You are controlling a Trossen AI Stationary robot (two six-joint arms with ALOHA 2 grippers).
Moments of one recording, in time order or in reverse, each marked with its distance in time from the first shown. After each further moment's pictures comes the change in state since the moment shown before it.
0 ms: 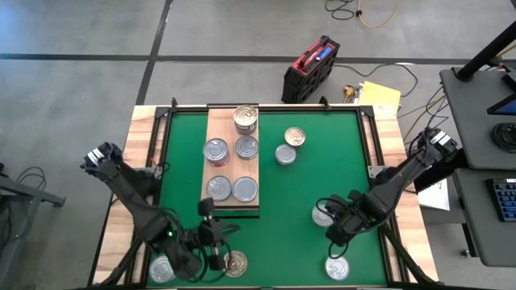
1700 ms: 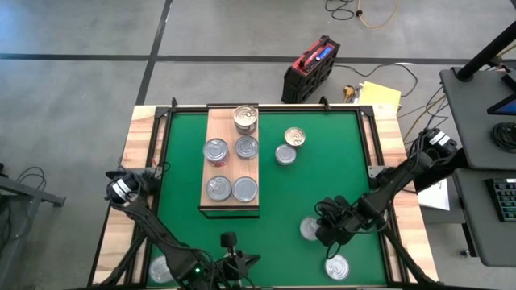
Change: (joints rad) left arm -0.032 0.402 0.211 0.169 -0.061 -0.013; right arm 0.020 0.007 -0.343 0.630 0.262 -0.008
